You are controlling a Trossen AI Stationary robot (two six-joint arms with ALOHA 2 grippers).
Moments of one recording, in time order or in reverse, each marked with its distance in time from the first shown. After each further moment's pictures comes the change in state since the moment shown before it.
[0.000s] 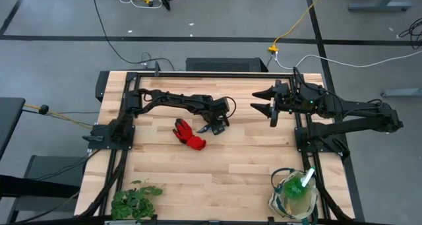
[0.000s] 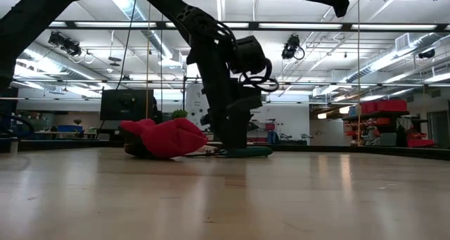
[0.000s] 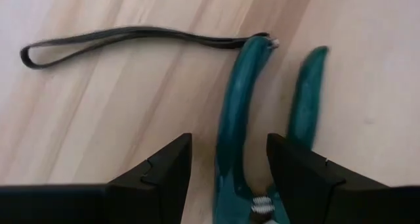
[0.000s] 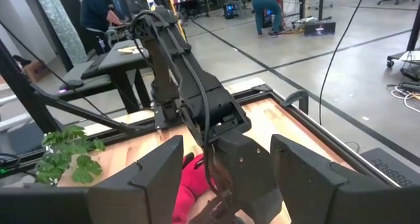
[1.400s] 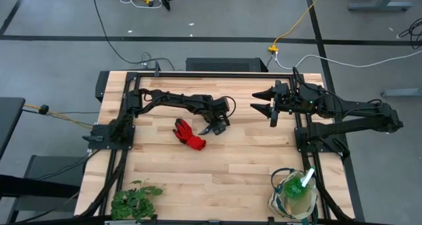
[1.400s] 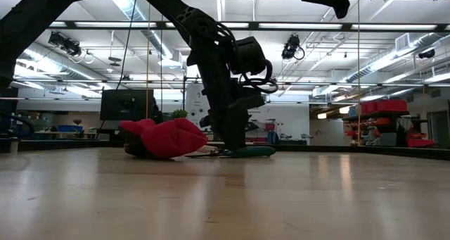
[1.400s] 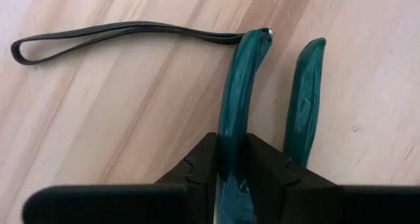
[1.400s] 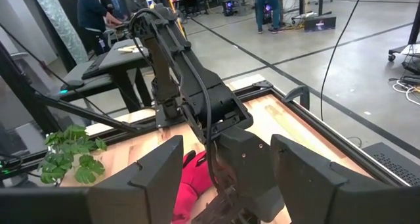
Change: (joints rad) left arm 0.000 0.005 -0.001 0.014 0.038 -0.060; right arm 0.000 0.000 0.000 -0.011 0.000 0.022
